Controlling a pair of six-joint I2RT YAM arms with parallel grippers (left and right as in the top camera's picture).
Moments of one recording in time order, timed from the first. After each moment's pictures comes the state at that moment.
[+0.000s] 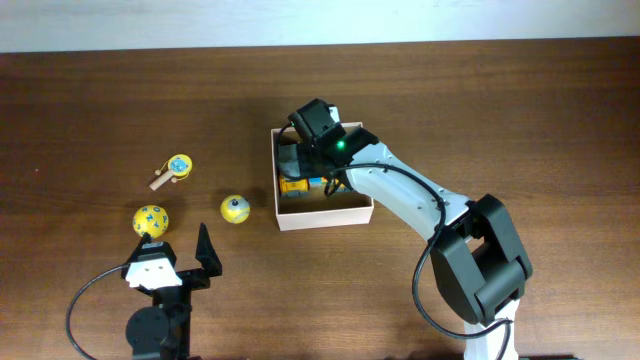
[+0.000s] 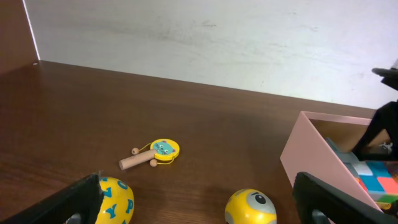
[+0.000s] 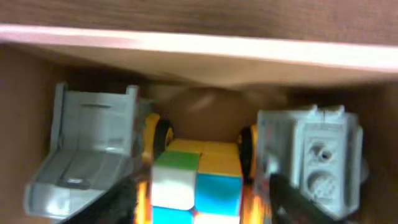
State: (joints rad) left arm 0.08 0.02 0.02 -0.10 -0.01 -0.13; right arm 0.62 2.05 1.59 -0.62 0.16 0.44
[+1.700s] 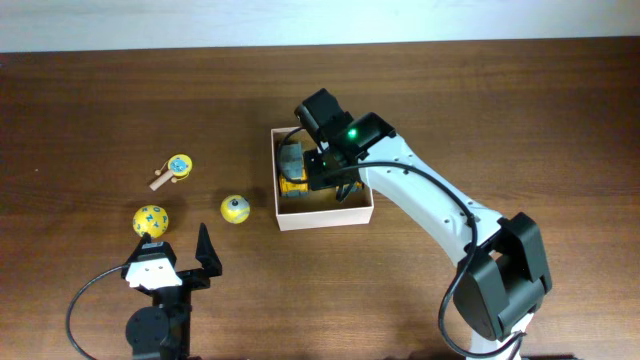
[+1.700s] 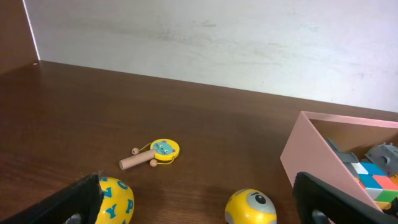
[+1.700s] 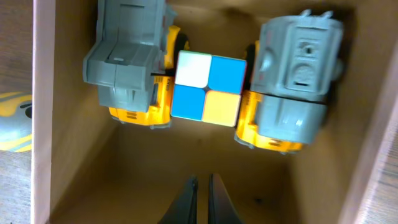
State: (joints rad) left arm 0.08 0.02 0.02 -0.10 -0.01 -0.13; right arm 0.62 1.96 1.67 -0.95 0.01 0.42
